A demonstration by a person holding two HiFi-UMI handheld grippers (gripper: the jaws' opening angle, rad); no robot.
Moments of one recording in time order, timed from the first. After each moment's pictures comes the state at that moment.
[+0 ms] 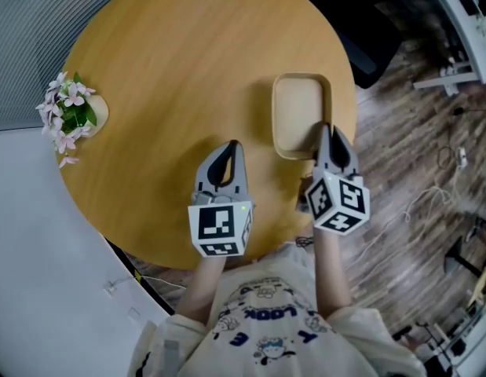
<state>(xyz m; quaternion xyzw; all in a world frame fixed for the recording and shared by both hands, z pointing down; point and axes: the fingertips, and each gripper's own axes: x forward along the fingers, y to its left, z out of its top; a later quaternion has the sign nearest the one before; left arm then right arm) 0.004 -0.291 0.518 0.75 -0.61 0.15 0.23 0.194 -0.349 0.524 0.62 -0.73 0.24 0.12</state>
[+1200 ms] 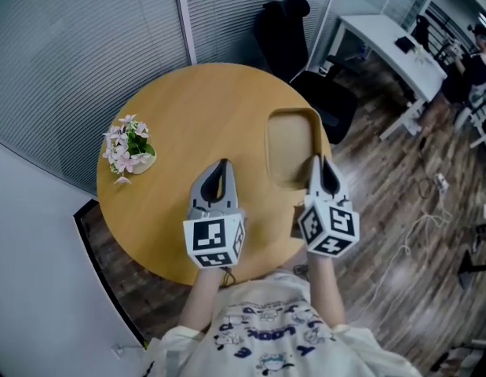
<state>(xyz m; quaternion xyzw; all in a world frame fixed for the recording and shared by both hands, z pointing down) -0.081 -0.195 0.313 0.79 -0.61 0.01 0.08 0.125 -0.213 0.310 0.66 -0.74 0.11 -0.01</state>
